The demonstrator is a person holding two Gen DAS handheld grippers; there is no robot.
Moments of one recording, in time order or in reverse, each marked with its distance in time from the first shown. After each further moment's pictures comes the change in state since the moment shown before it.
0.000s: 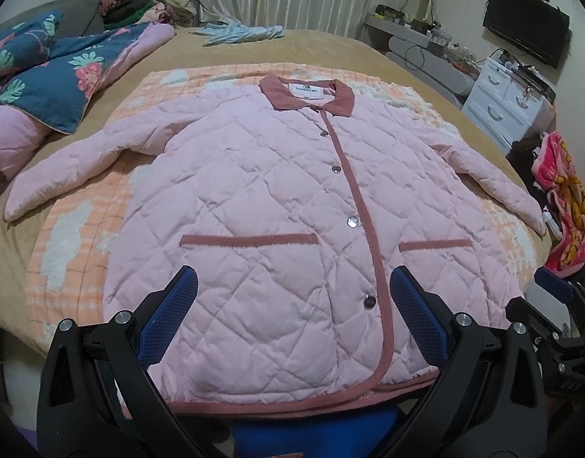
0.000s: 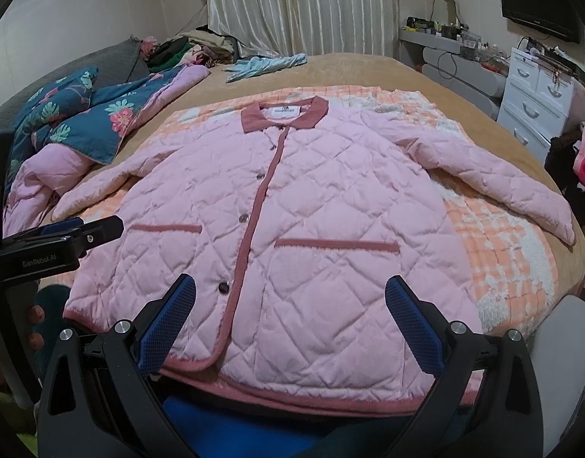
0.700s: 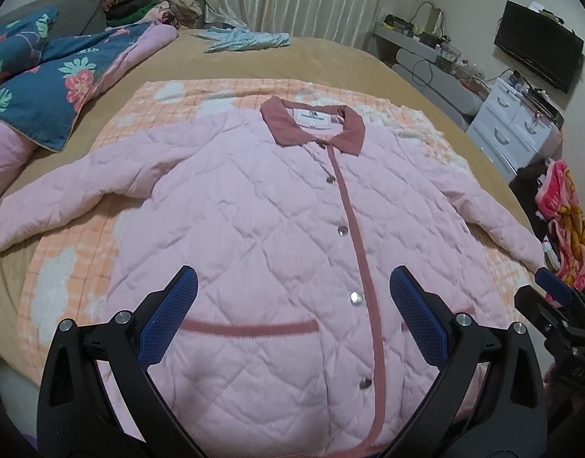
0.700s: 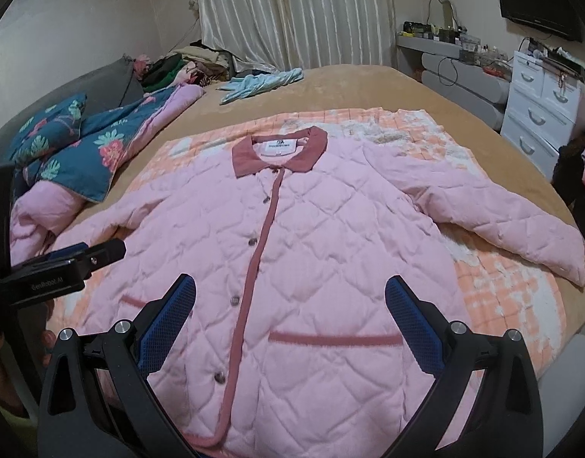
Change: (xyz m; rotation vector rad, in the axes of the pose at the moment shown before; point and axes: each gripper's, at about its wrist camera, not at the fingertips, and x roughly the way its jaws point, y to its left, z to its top) left arm 0.036 0.012 0.078 -0.054 -0.011 -0.022; right arm 0.041 -0.019 0.090 0.043 -0.035 0.021
